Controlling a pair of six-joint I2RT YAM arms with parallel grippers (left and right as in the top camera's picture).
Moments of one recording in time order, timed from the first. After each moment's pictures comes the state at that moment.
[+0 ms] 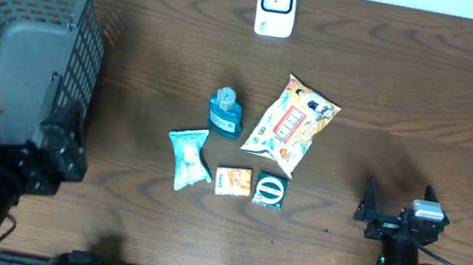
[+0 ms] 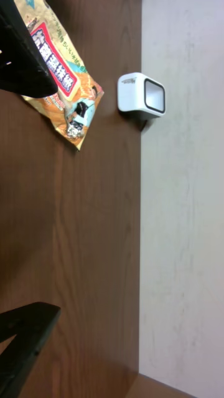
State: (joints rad) left arm 0.09 0.85 1.72 -1.28 0.10 -0.19; right arm -0.09 0.01 0.01 -0.06 -0.10 0.01
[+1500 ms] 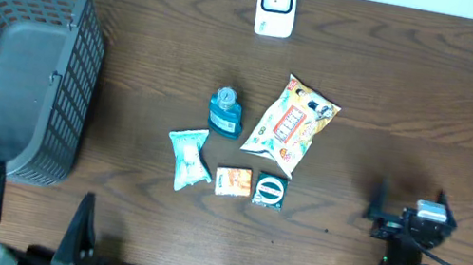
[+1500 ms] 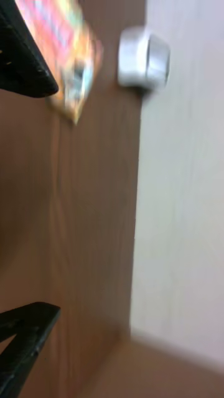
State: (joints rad) left arm -0.03 0.13 1.03 -0.71 0.15 -0.09; right arm -0.09 0.01 0.01 -0.05 -0.05 -0.04
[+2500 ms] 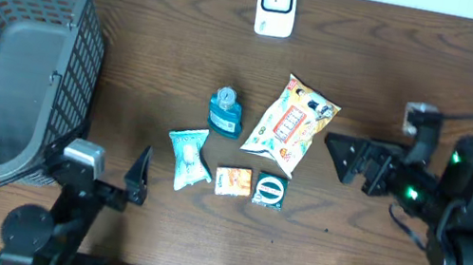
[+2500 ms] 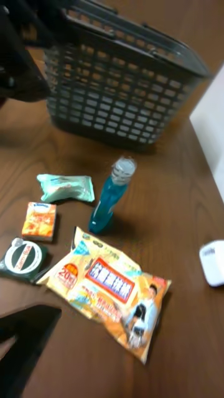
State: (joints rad) left arm -0.03 0.16 0.45 -0.39 0.24 -0.09; right arm 0.11 0.95 1.08 -0.76 -0.57 0.40
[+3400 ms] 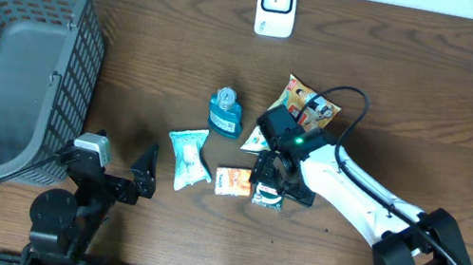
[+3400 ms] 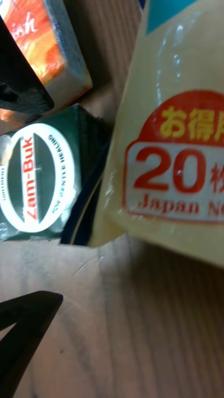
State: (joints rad) left arm -0.03 0.16 0.26 -0.31 0.21 -0.27; right arm 0.65 1.76 1.08 -0.84 -0.02 0.90
